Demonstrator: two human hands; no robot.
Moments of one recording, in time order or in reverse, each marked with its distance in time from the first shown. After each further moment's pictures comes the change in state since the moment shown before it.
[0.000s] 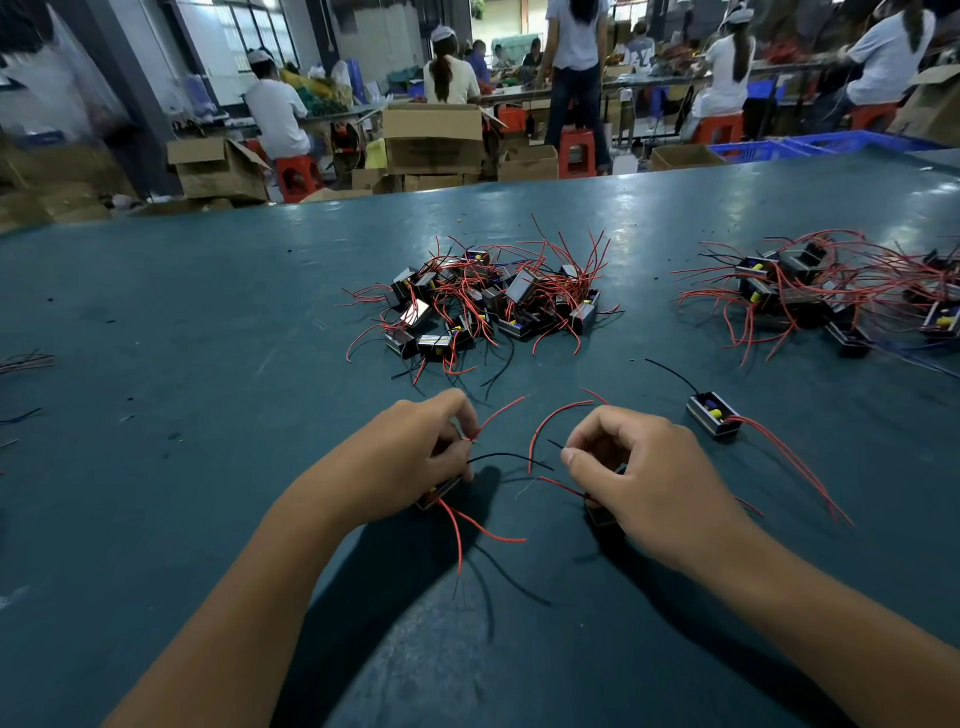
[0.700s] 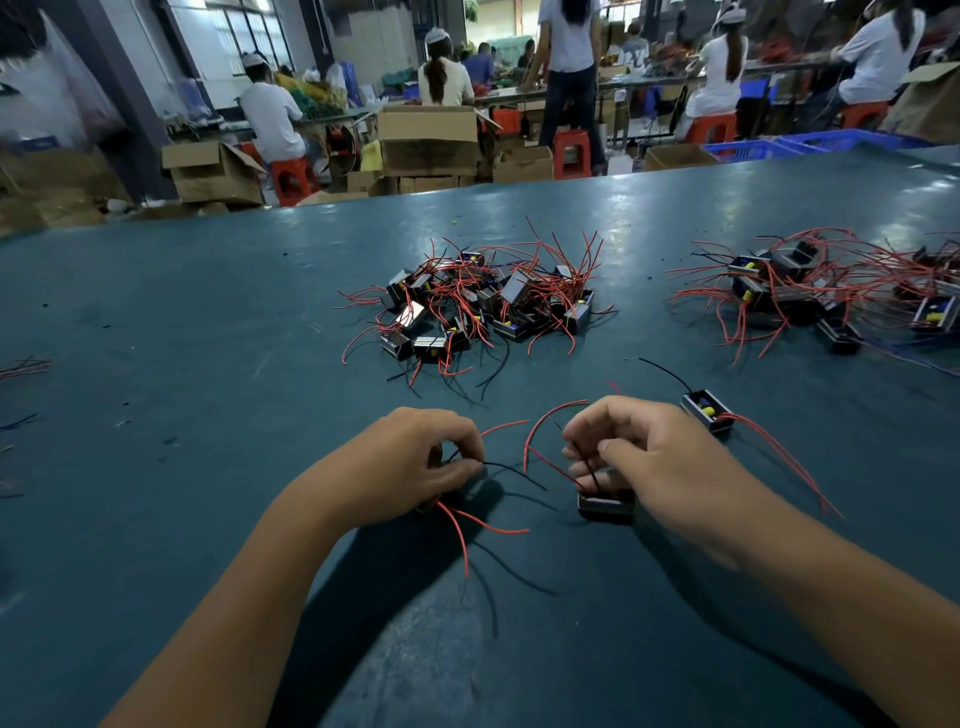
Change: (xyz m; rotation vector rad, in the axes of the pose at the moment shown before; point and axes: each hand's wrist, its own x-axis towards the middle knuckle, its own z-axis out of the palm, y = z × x) left_hand -0.002 -0.002 0.000 0.070 -0.018 0.070; right_hand 0.005 0.001 -0.016 0.412 -0.198 0.228
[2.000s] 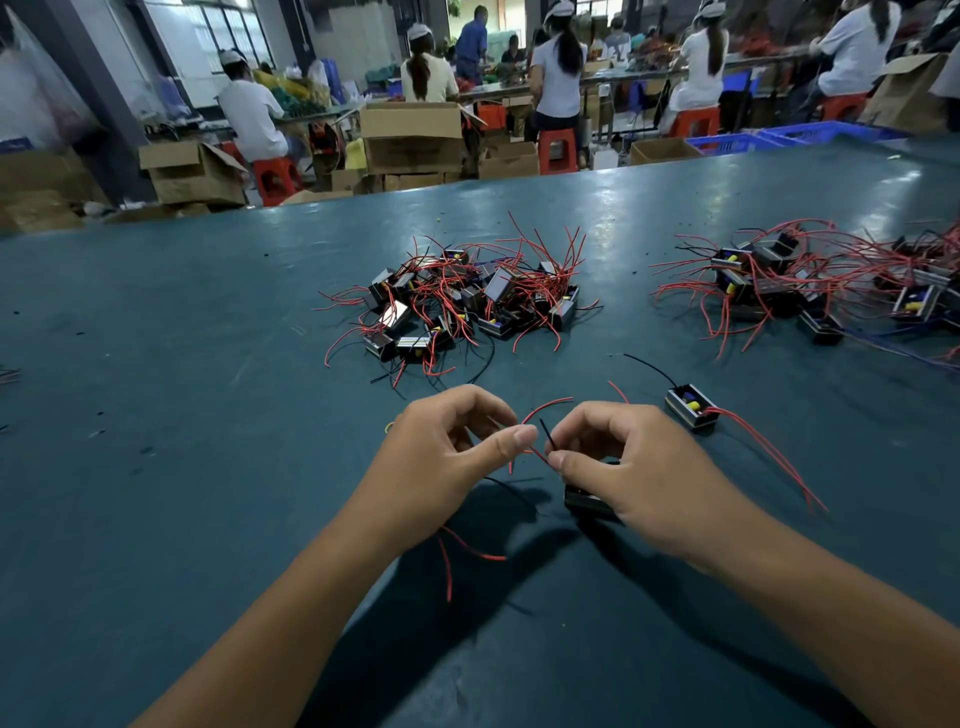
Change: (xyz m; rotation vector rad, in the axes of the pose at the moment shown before) left_hand 0.008 0.051 0.028 -0.617 0.333 -0.026; right_hand -0.002 0.004 0.001 -0.308 0.070 -0.203
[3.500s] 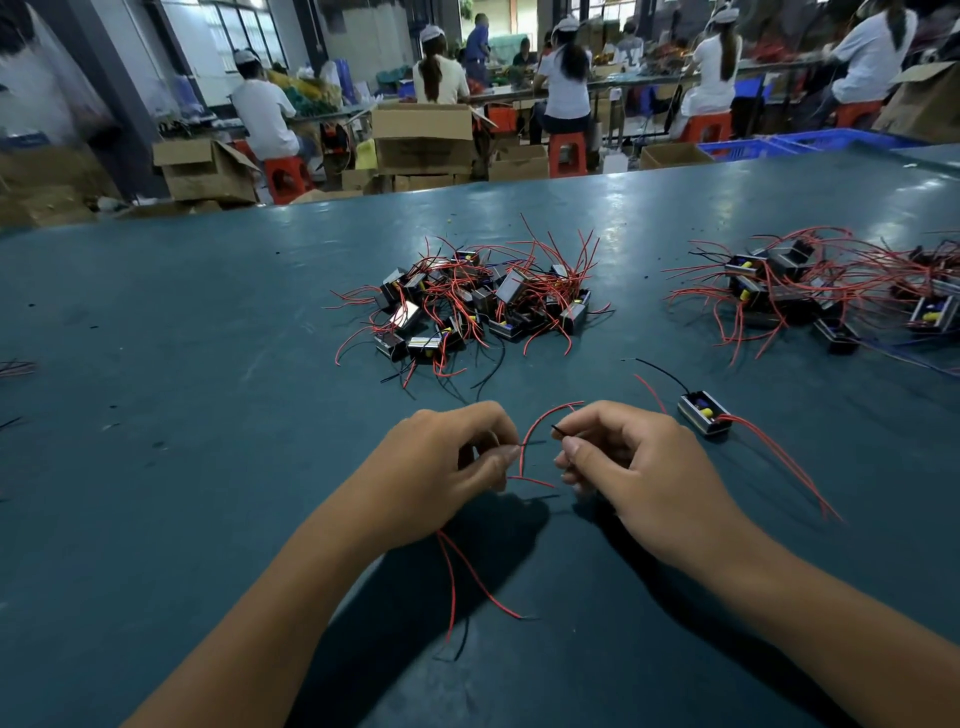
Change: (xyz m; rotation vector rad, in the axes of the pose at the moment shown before) left_hand 0.001 -0.008 -0.021 0.493 -0.215 0.144; right_hand 0.002 0.012 0.014 0.173 0.091 -0.017
